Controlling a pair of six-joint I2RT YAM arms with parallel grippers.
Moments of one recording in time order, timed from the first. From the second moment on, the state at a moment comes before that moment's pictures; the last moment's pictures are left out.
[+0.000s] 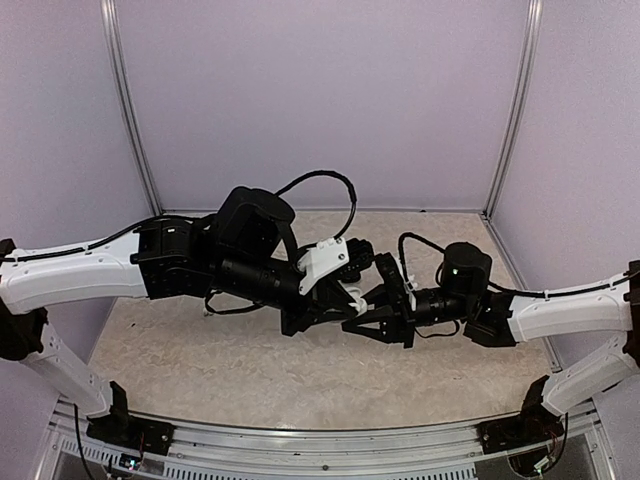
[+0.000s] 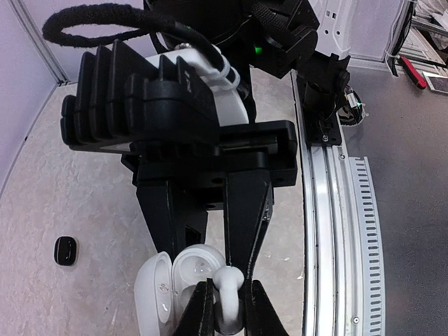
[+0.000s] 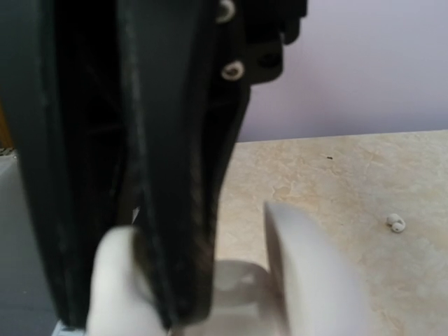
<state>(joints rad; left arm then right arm) -1.20 1.49 1.38 -0.47 0.18 0.23 0.90 1.32 0.61 0.63 -0.76 0.02</state>
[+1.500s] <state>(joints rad) -1.21 1.55 1.47 -0.57 0.06 0.24 0.91 1.35 0.61 0.64 -0.75 0.04</state>
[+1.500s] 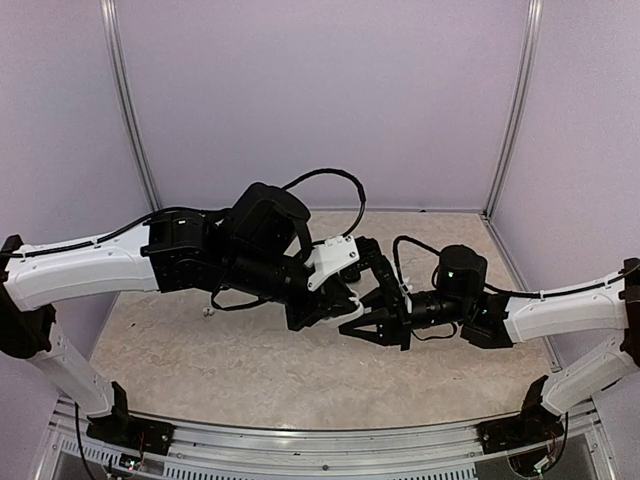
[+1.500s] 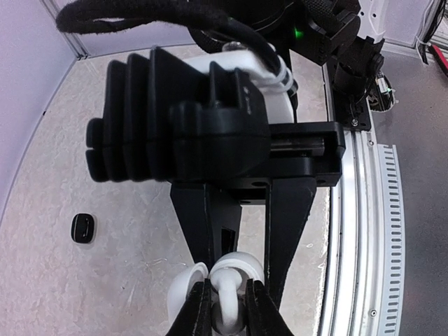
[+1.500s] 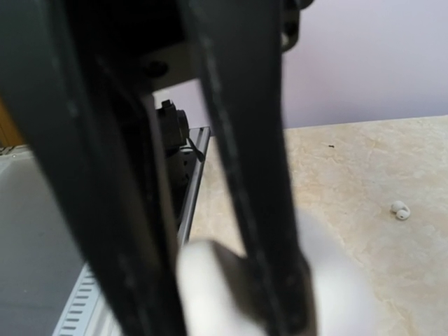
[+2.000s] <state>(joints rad) -1.21 1.57 1.49 -0.59 0.07 0.25 0.91 1.35 0.61 0.63 -0.75 0.03</state>
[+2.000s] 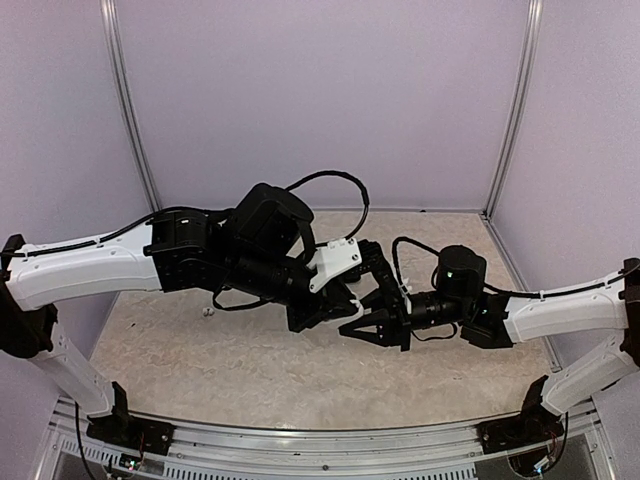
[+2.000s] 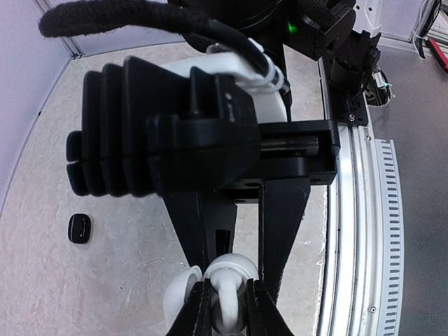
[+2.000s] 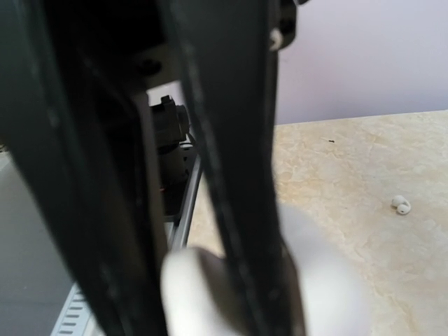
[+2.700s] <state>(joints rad) -1.21 1.58 1.49 -0.62 0.07 0.25 0.91 1.35 0.61 0.63 -0.74 0.04</state>
